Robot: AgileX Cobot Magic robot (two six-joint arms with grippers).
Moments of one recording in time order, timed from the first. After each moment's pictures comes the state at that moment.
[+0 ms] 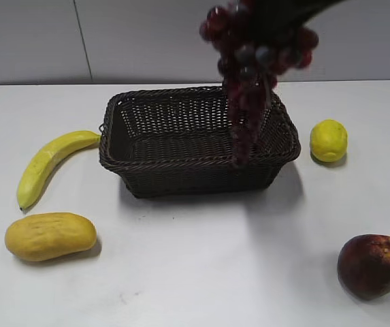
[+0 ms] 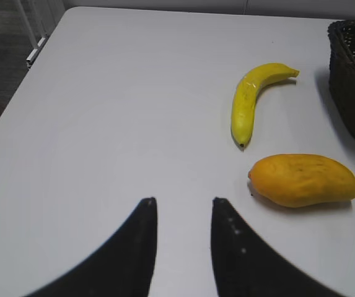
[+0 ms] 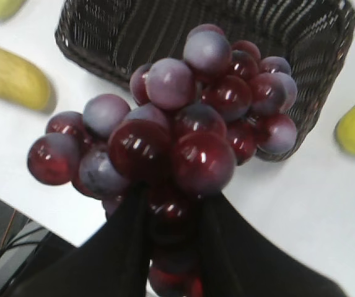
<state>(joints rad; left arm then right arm) -0.02 0.00 -0.48 -0.02 1.09 0.06 0.75 1.55 -1.70 -0.01 1.19 0.18</state>
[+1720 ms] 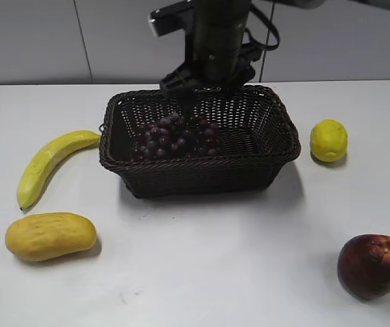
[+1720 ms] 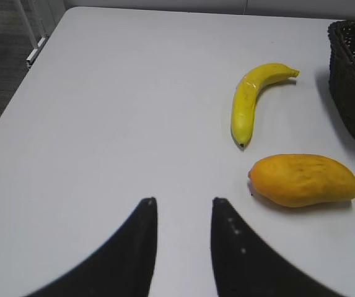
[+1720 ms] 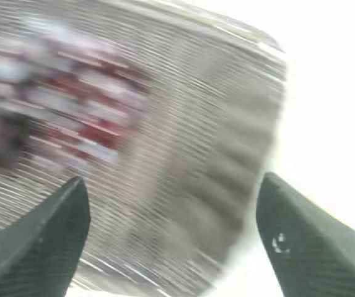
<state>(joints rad) -0.02 0.00 -0.48 -0.02 1.09 0.06 0.66 2.16 -1.94 -0.09 1.02 0.17</state>
